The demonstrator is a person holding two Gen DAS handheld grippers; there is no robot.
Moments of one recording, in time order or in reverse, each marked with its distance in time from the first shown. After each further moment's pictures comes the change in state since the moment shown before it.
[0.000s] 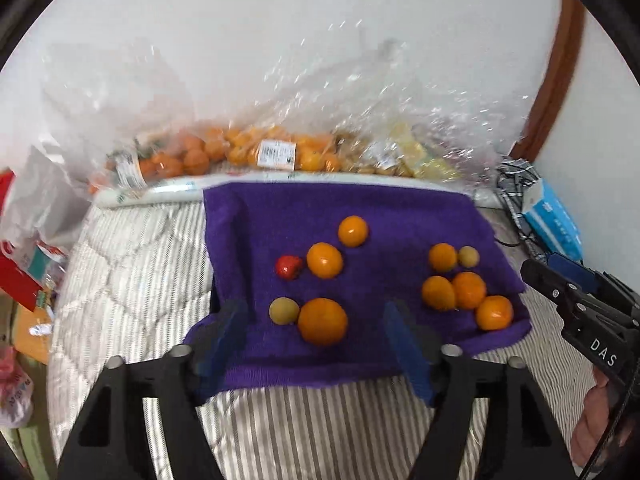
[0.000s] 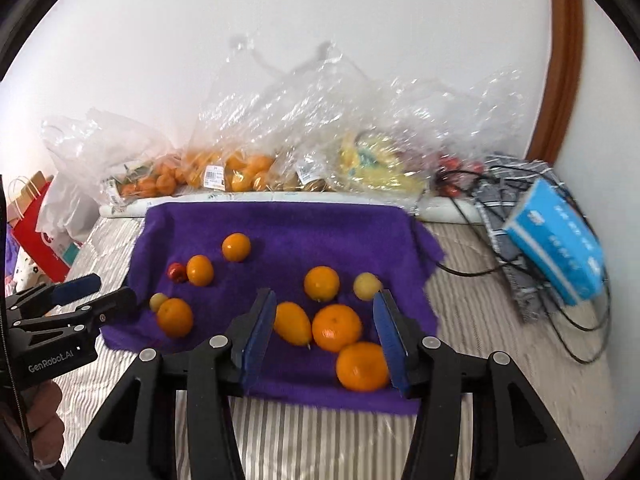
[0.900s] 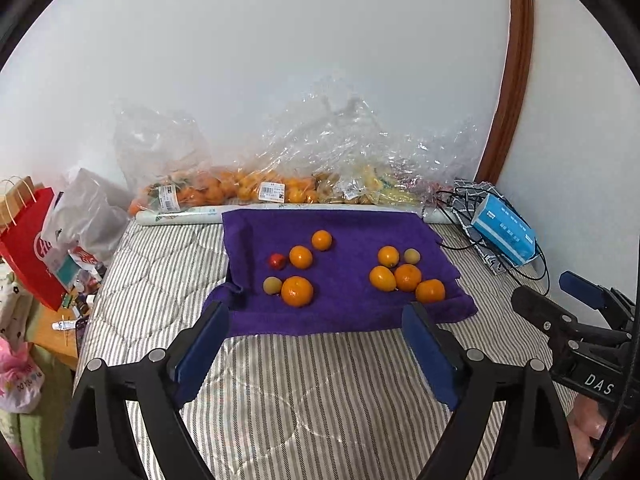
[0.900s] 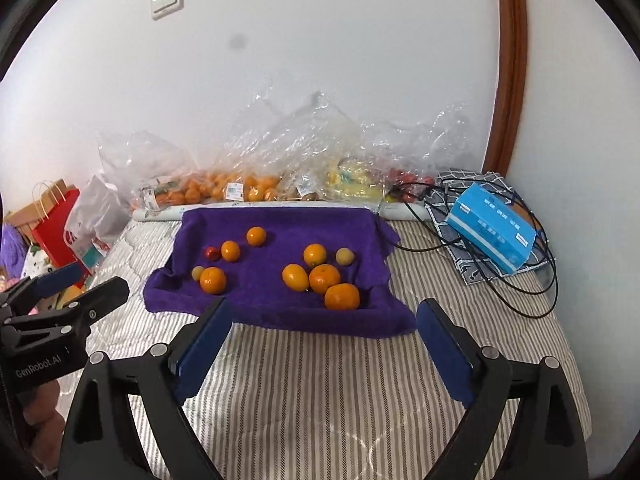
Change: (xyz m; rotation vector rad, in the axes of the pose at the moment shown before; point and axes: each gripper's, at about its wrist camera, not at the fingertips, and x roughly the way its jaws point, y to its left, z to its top) left arm -0.115 -0.028 -0.053 0.004 -0.163 0.017; right arm -0.129 -0.005 -0.057 0.016 -0.116 -0.020
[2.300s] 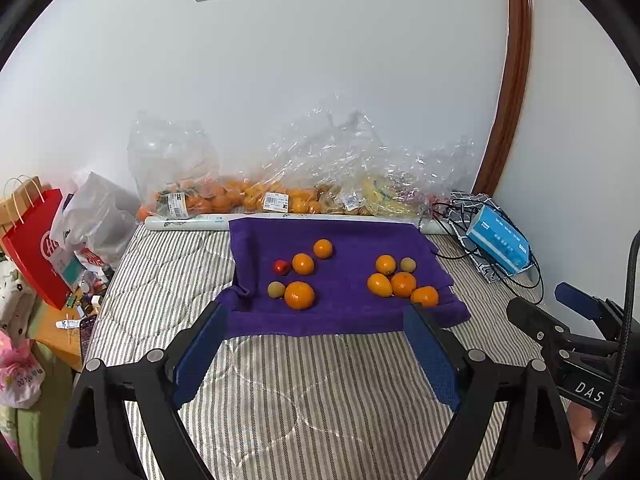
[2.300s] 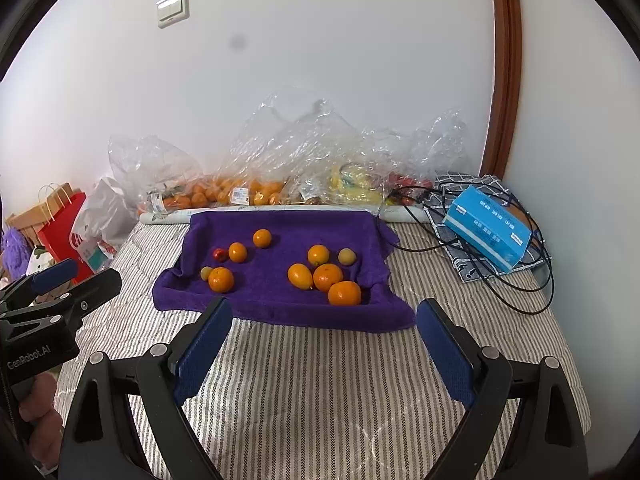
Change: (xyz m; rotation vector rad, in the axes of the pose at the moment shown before) left arm -0.022 -0.001 -0.002 -0.017 -0.035 0.003; right arm -0.018 0.003 -0.007 0.004 -0.019 0.001
